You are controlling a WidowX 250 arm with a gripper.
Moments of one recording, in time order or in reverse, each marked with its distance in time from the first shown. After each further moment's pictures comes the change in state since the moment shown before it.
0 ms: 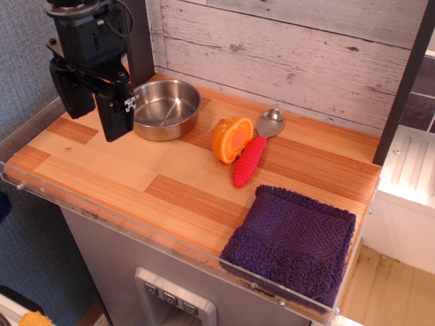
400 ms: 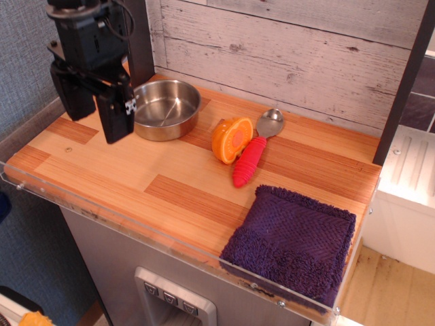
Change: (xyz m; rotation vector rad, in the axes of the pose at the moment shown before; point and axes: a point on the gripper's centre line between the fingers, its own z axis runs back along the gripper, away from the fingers) arm -0.002 -0.003 -0.005 -0.012 0.020 0.012
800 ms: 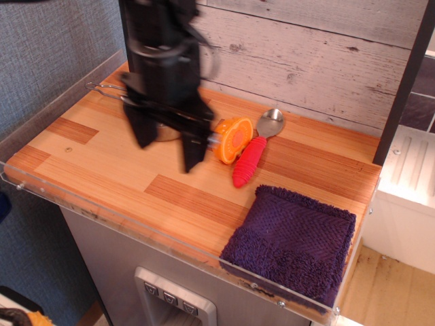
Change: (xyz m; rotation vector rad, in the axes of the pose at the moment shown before) arm 0.034 -0.081 -0.015 0.013 -0.053 0.021
